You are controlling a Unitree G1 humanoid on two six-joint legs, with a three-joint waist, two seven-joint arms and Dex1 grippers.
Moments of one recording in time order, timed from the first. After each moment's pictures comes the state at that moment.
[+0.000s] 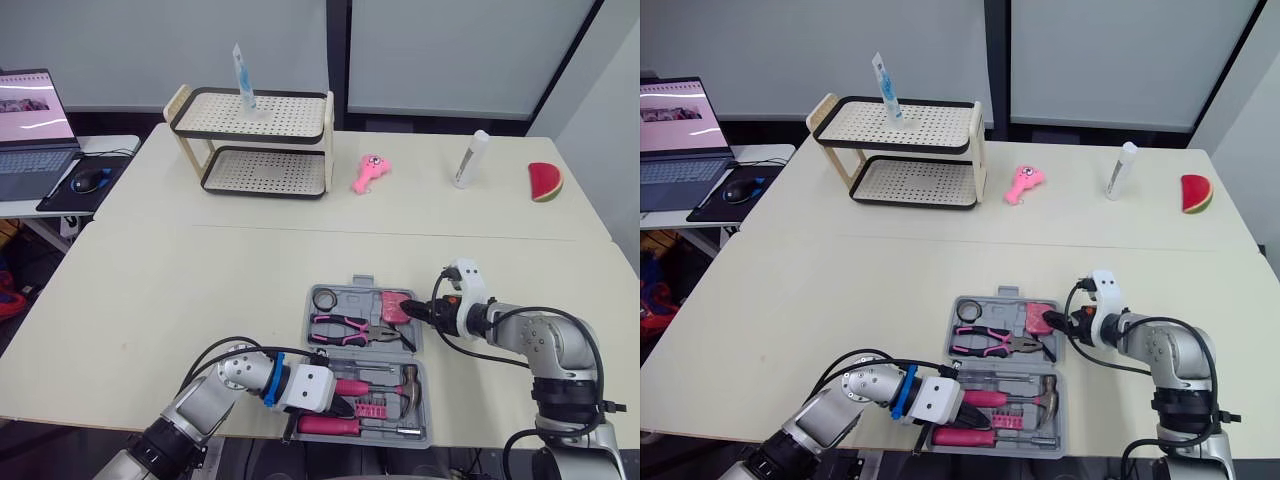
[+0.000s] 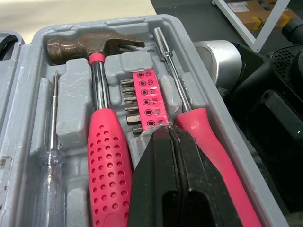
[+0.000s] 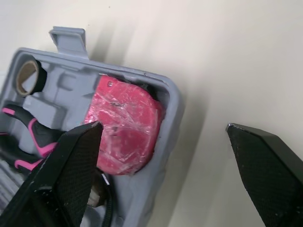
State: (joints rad) left arm -0.16 0.61 -0.53 -0.01 -0.02 -0.14 -1.24; right arm -0.33 -0.32 -0.15 -0.13 0.46 1.28 0.47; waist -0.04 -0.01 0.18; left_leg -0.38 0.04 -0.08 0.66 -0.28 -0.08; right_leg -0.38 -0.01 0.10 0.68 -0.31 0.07
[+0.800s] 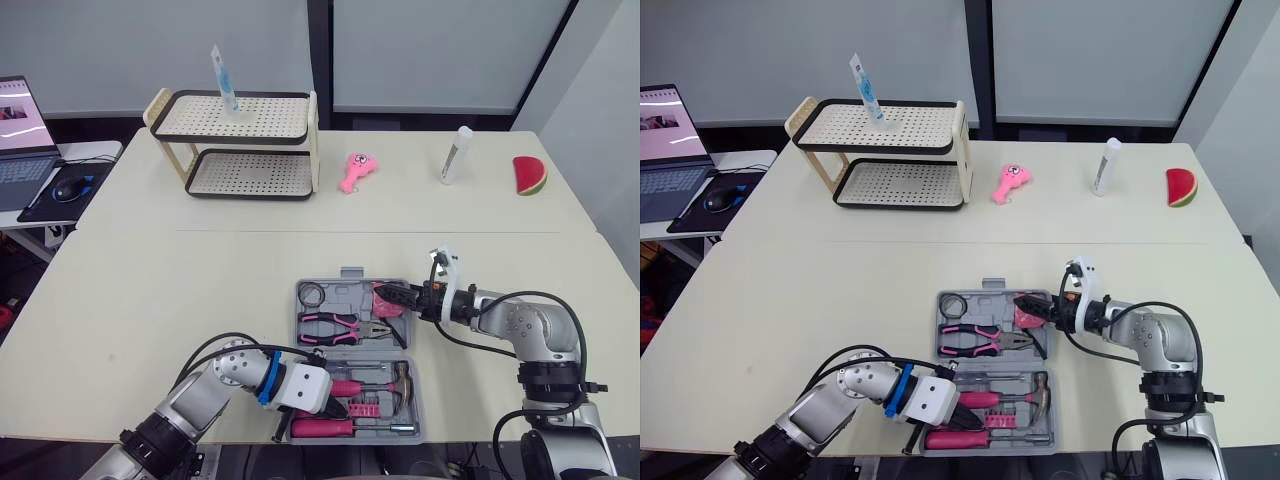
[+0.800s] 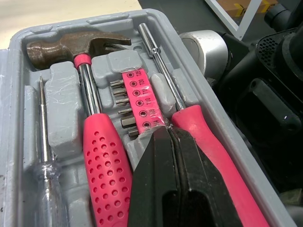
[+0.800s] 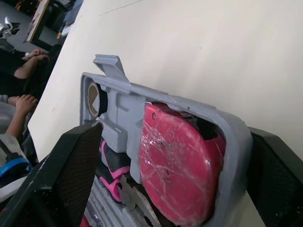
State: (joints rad) left arm -0.17 0.64 -0.54 -0.03 -0.02 -0.12 -1.29; right arm -0.40 -0.33 -0.11 0.00 0.58 1.13 0.70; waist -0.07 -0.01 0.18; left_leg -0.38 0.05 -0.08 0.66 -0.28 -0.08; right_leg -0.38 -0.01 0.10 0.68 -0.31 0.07
